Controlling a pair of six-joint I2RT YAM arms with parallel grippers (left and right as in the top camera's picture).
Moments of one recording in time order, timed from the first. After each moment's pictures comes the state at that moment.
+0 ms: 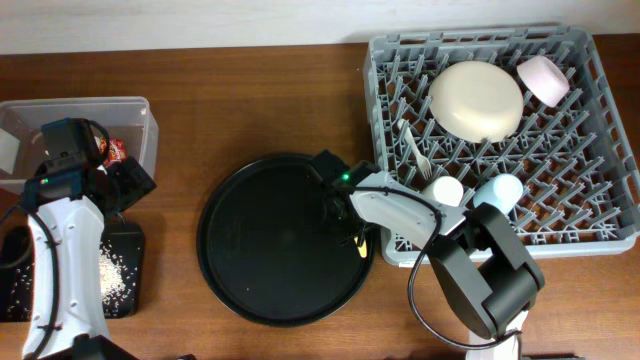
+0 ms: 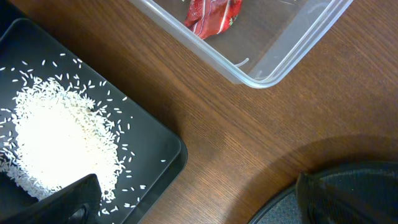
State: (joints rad) left arm 0.32 1.48 1.24 -0.92 -0.14 -0.34; right arm 0.65 1.98 1.30 -0.86 0.10 0.21
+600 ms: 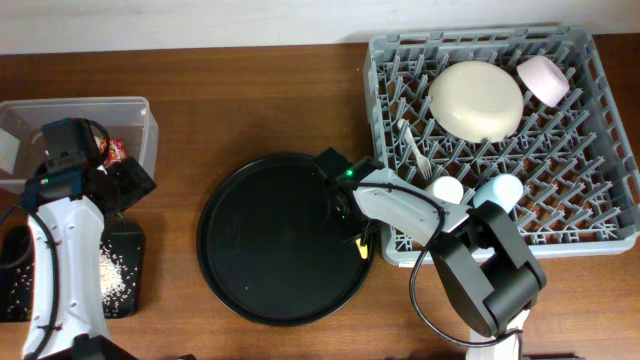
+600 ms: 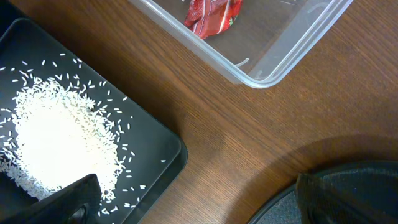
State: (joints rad) left arm 0.32 1.48 1.24 -0.92 -0.14 -0.34; right arm 0.63 1.98 1.31 -0.91 0.05 0.21
